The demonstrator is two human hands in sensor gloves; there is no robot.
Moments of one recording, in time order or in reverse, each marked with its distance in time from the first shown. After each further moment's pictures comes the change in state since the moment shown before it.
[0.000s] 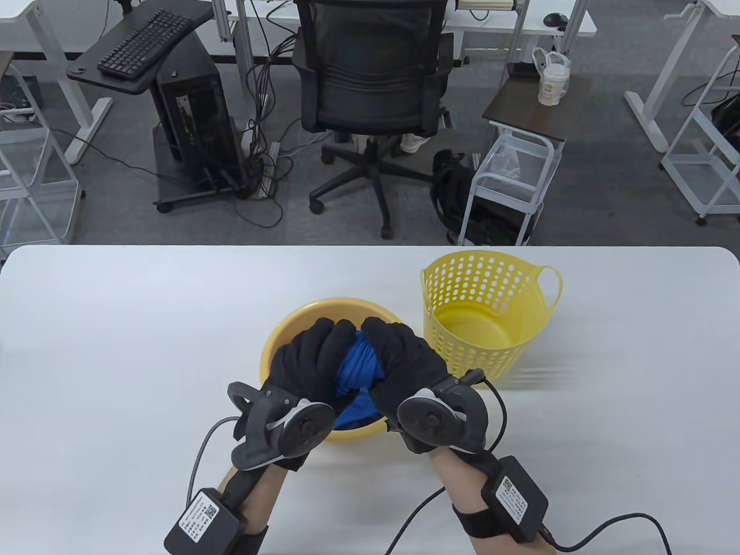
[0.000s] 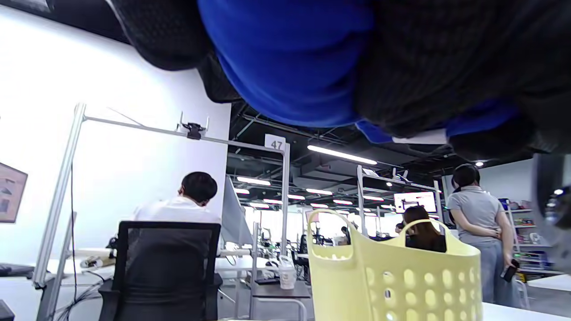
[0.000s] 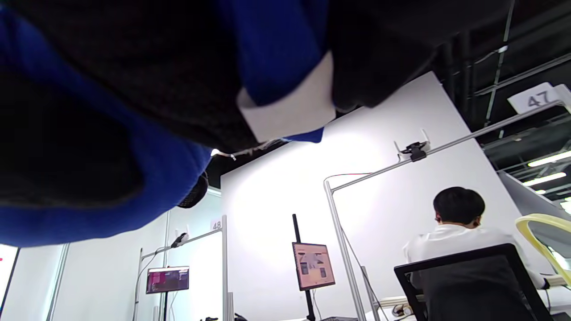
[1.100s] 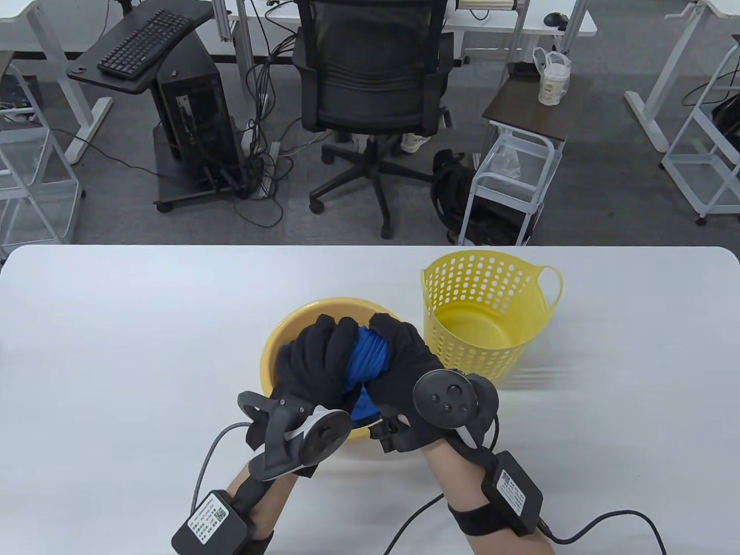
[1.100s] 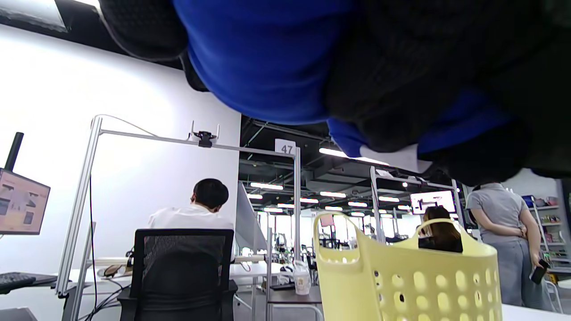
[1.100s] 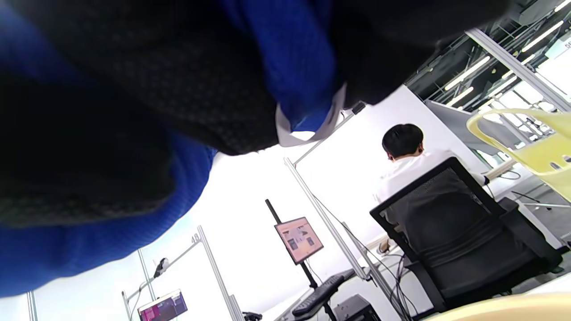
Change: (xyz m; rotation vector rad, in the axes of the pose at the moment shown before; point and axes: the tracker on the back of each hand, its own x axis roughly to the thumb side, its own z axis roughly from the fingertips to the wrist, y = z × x) left_hand 0.014 -0.008 -0.001 -0.014 0.031 -0.038; right_hand -0.024 0.018 0.002 0.071 0.266 -0.233
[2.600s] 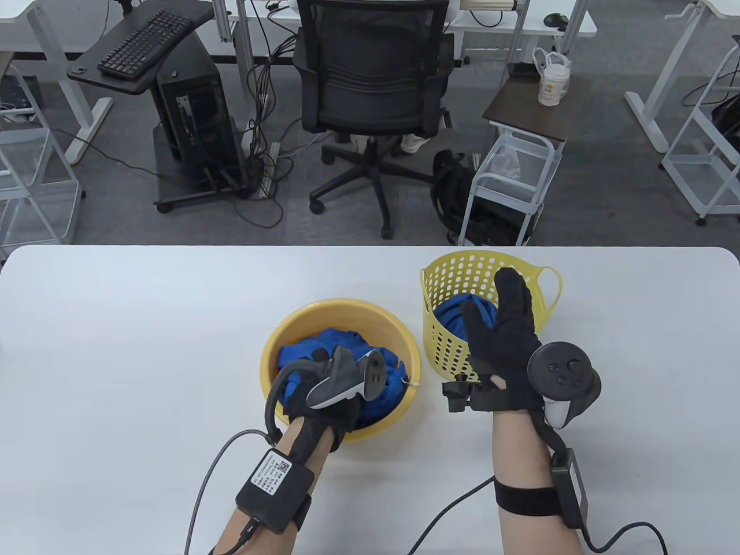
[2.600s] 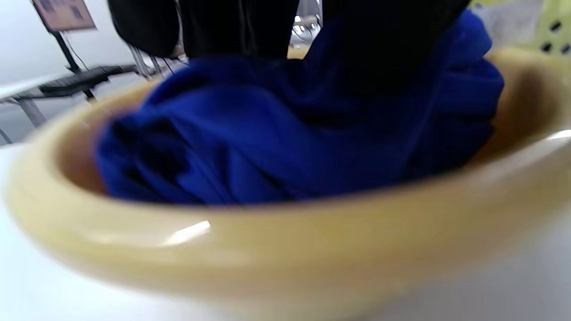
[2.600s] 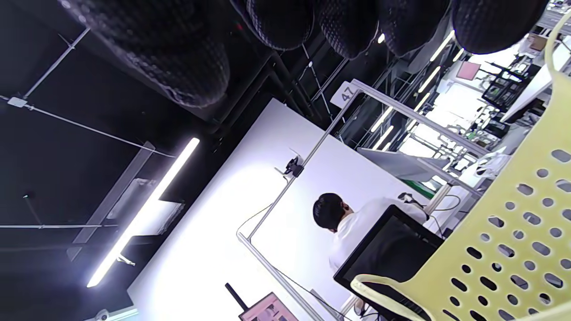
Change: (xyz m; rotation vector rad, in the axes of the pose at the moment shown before) left_hand -0.001 -0.098 -0.041 -0.814 0.172 -0.210; right_hand -0.087 -0.087 -0.017 -0.256 0.201 -0.159
